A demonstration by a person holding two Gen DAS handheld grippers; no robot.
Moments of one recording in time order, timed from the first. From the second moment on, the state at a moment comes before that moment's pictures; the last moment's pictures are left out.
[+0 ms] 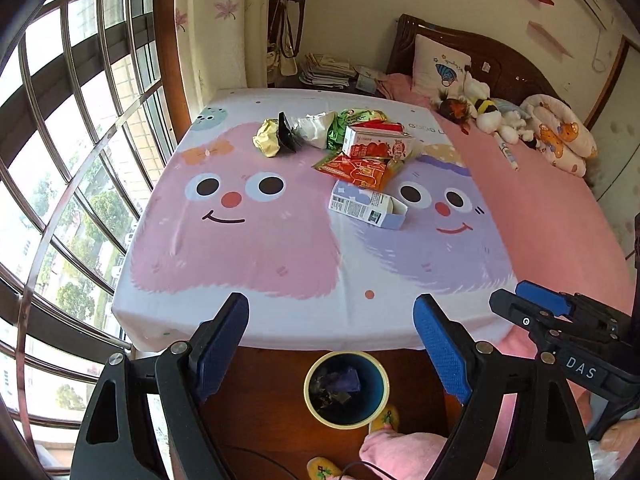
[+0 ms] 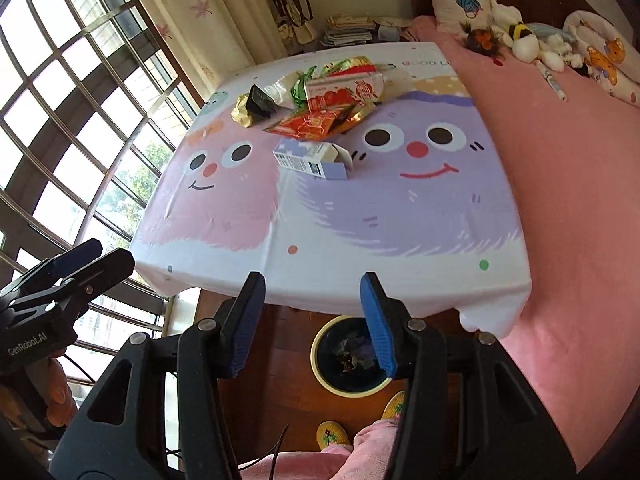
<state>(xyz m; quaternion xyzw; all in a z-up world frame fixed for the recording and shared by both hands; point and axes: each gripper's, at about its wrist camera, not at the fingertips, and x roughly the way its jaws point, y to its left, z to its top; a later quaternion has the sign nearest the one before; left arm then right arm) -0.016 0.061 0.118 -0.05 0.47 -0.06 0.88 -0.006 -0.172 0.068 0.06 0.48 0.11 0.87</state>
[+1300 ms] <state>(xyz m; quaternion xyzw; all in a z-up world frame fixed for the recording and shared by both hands) 0.226 0.004 0.012 -0.09 0.57 0.10 0.81 0.265 -0.139 -0.078 -0.16 0.55 0.40 0.71</state>
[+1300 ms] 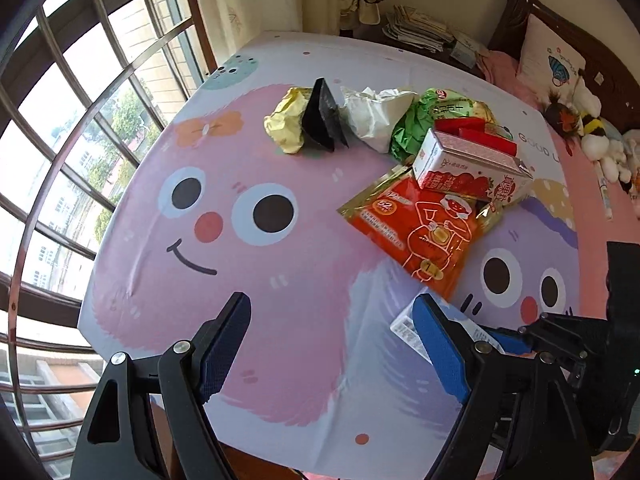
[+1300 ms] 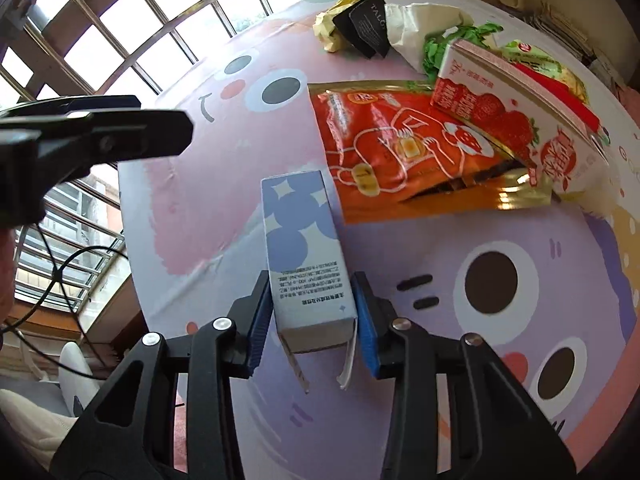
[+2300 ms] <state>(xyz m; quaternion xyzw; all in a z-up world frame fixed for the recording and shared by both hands) 0.358 -0.116 -0.086 0.15 0.63 0.01 0.76 0.347 -0.273 -0.077 0.01 0.57 0.24 0.78</state>
